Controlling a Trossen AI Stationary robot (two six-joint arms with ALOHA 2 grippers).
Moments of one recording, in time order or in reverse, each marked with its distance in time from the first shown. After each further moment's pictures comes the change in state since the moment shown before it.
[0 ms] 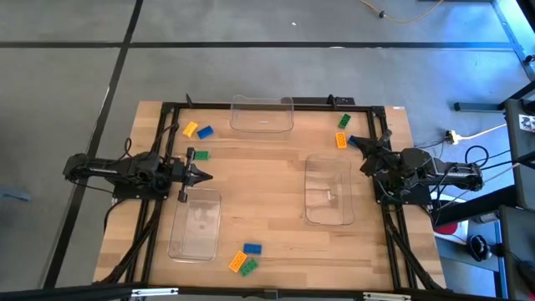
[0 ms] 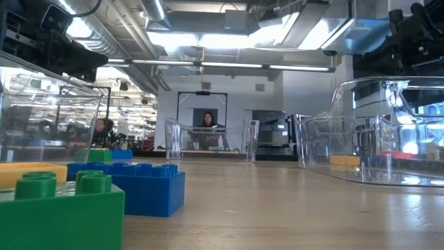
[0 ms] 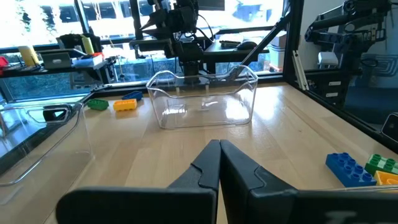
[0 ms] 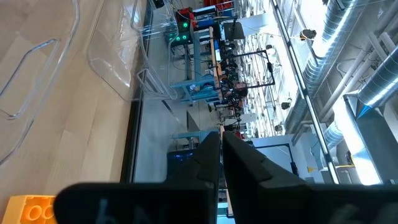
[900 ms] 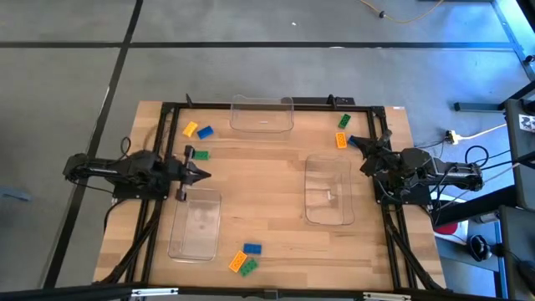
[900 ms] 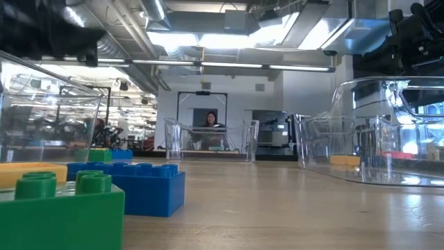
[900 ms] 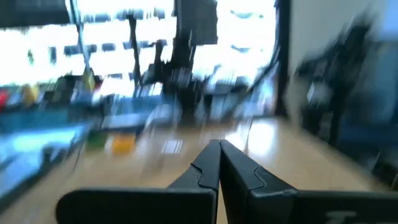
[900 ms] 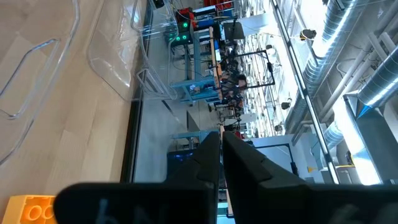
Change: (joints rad) left arm -0.002 0.000 0.000 0.199 0.044 -0.007; right arm 0.000 0.000 0.000 0.000 0.000 0.000
